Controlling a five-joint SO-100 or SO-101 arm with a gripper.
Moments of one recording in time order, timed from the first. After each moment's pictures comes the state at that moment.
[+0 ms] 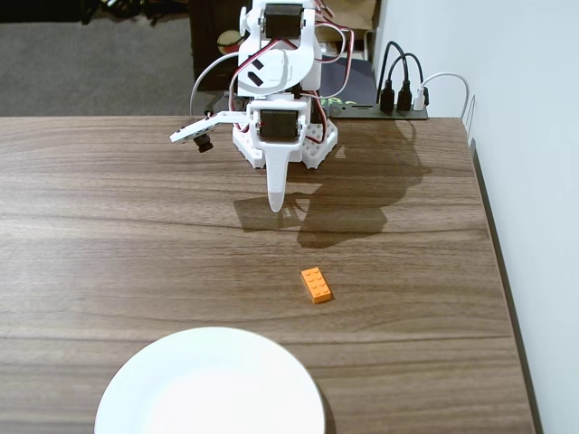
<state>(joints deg) 3.8 188.3 167.8 72.4 -1.5</state>
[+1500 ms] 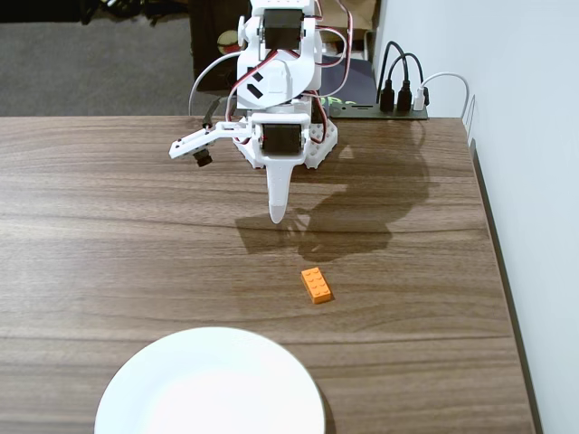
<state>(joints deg) 2.9 162.7 159.0 59.9 -6.2</state>
